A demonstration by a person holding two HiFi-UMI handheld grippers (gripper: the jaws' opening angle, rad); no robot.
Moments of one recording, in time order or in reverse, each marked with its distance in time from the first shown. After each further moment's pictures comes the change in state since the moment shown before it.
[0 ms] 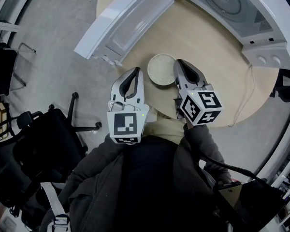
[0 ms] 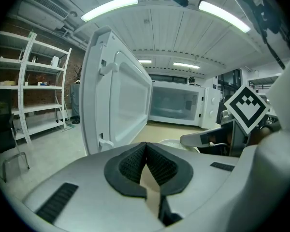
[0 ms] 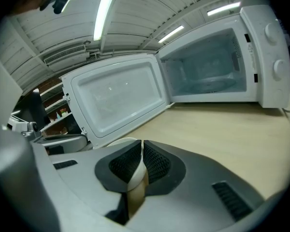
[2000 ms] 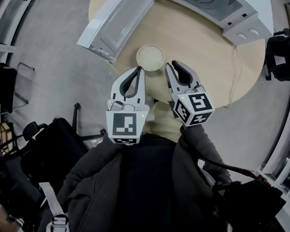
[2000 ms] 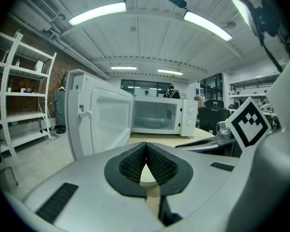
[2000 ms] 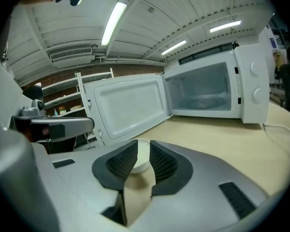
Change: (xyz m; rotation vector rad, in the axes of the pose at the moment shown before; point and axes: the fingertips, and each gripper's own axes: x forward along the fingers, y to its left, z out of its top) left arm -0.047 -0.045 0.051 0.090 -0.077 -0.171; right arm -0.067 0.034 0.007 -0.078 -0.108 -0.063
